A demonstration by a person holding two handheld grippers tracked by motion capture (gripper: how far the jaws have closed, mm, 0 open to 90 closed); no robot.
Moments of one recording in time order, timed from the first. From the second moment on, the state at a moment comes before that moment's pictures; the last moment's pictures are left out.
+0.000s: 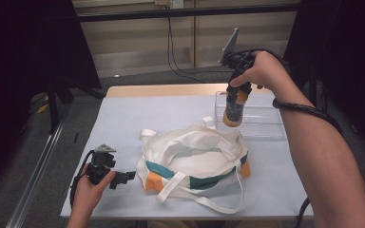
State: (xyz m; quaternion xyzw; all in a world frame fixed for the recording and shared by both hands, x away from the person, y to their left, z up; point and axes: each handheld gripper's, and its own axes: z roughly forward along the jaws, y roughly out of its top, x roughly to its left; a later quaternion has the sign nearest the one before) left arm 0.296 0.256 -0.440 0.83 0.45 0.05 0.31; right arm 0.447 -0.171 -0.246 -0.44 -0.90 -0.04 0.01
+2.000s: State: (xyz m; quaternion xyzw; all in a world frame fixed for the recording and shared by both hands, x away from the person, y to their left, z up) left arm 0.295 0.260 -0.439 0.83 0.46 0.07 0.31; right arm 0.491 -0.167 -0.277 -0.45 -0.89 -0.03 0.01
